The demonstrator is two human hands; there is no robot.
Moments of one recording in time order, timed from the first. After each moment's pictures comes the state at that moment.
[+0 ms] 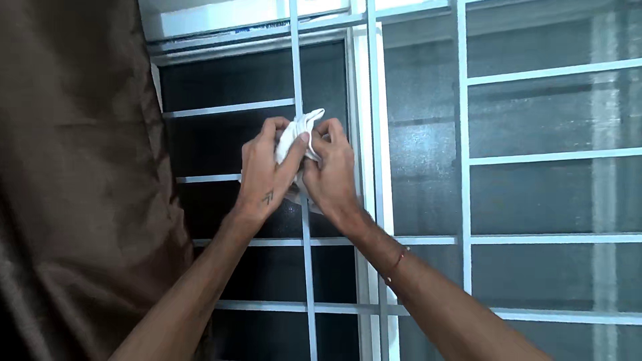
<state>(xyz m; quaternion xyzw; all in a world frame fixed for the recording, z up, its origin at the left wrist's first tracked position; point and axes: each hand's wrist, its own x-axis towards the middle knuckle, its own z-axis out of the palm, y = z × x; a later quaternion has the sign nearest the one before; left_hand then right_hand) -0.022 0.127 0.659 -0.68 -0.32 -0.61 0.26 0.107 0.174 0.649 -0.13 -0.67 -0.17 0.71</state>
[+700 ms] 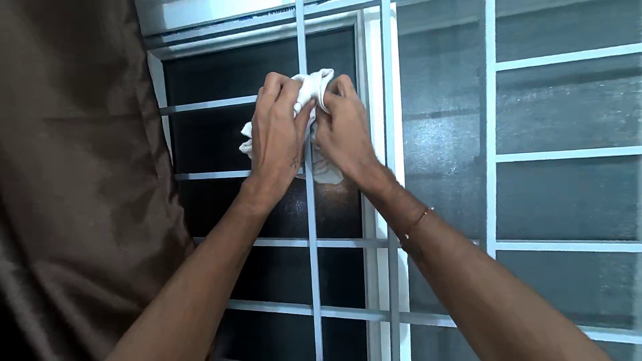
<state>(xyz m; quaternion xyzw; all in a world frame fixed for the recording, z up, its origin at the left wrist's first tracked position) -0.009 0.155 0.707 -0.60 -0.30 -0.57 0.47 0.120 0.188 0.710 -0.17 -0.70 -0.21 0.66</state>
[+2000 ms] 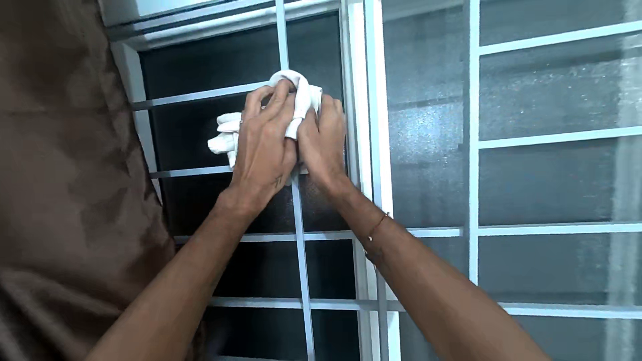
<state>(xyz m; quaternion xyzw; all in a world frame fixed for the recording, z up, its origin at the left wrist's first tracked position) -0.015 0.154 0.679 -0.67 -0.29 -0.47 0.51 0.096 0.190 0.681 -0.18 -0.61 0.04 0.77</state>
